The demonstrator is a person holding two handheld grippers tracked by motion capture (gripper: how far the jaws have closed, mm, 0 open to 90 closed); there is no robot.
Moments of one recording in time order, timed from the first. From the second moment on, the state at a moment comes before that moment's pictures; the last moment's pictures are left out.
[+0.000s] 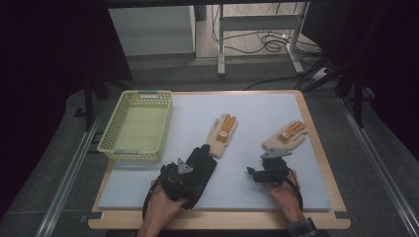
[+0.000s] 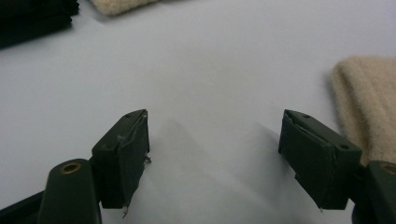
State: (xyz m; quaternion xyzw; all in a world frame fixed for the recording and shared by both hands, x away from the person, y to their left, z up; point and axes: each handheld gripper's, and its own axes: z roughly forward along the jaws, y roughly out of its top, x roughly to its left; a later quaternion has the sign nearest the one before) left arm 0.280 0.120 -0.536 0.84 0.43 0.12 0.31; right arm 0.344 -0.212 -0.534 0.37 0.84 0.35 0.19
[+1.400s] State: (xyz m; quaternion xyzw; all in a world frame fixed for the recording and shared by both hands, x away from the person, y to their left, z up) left arm 0.325 0.155 -0.453 0.84 0.40 0.15 0.34; right arm 0.344 -0.212 -0.534 0.37 0.84 0.35 0.19
